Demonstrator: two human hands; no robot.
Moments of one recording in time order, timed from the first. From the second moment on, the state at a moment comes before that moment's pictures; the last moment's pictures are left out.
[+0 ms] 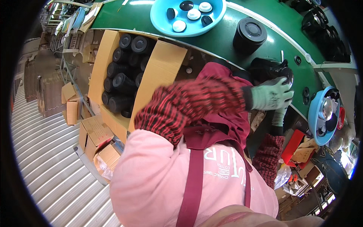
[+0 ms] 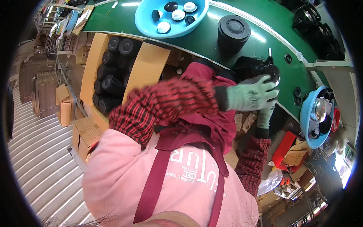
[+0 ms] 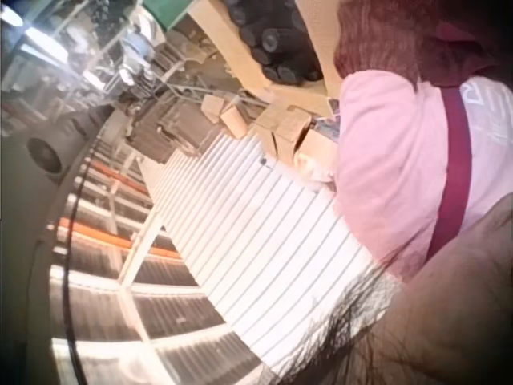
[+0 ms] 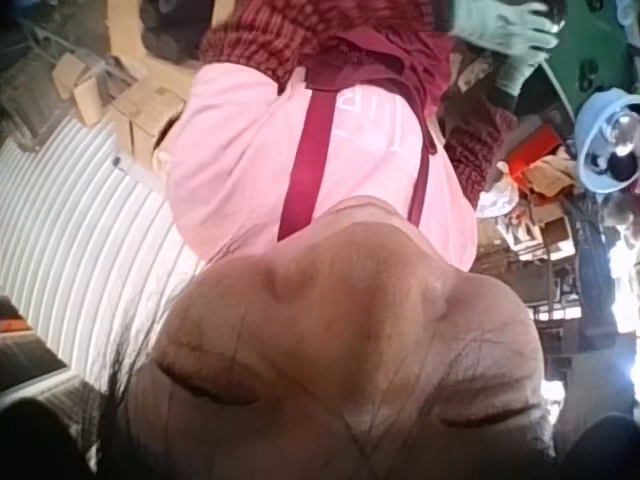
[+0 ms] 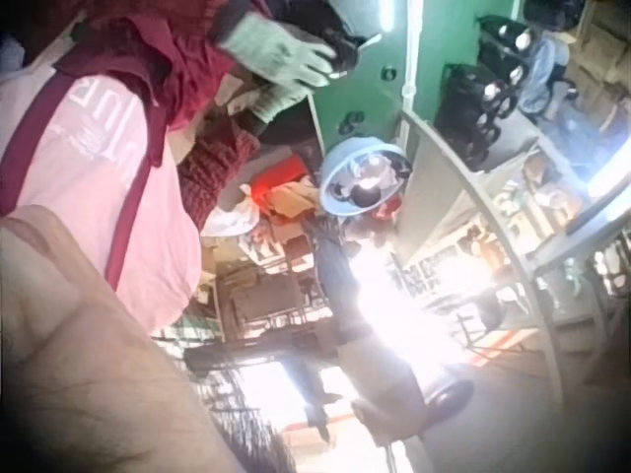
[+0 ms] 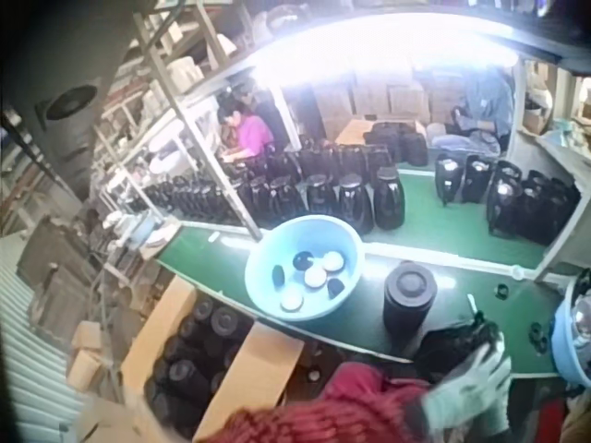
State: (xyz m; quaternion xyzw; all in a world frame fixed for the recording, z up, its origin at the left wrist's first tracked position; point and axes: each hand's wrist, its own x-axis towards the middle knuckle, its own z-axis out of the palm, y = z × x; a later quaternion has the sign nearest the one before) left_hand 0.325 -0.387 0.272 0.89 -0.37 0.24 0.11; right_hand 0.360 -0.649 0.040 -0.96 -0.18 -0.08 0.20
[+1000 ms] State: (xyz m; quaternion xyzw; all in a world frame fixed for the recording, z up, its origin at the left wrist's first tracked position) left_hand 0.315 -0.088 0.154 0.97 0.20 0.16 0.01; right_hand 0.919 -0.466 0.222 -0.95 -0.04 -0.32 0.03
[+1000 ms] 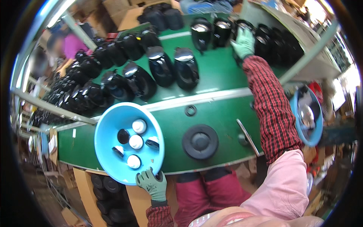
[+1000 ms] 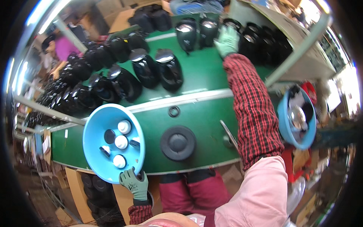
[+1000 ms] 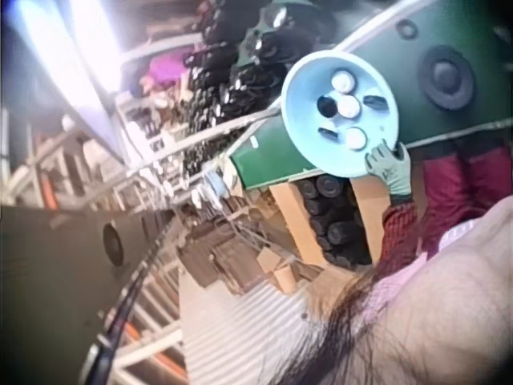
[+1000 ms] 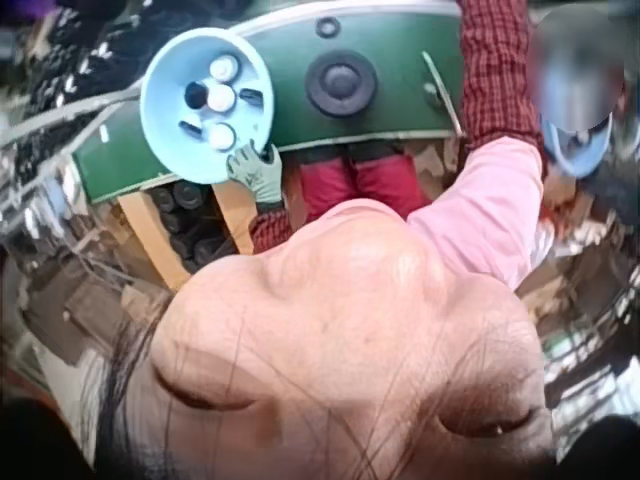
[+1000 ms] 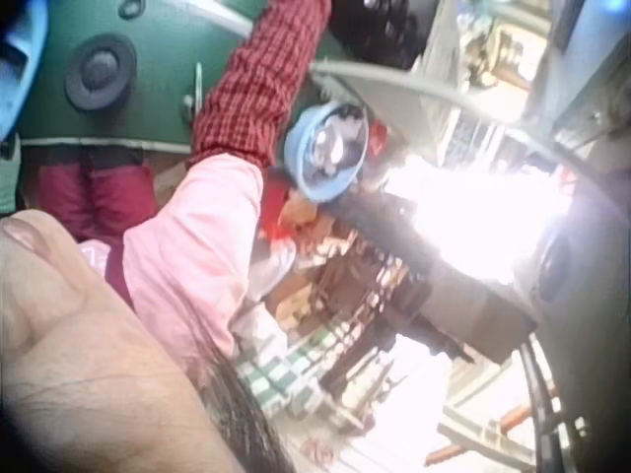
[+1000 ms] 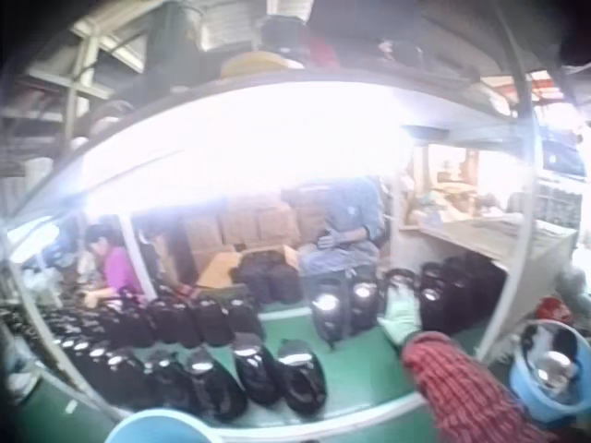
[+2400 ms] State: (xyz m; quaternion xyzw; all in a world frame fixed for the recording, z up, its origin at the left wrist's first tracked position) left_hand 0.070 -0.162 0.215 0.59 0.14 -0.17 0.78; right_hand 0.211 -0.490 0.346 -0.71 -0.33 0.17 0.60
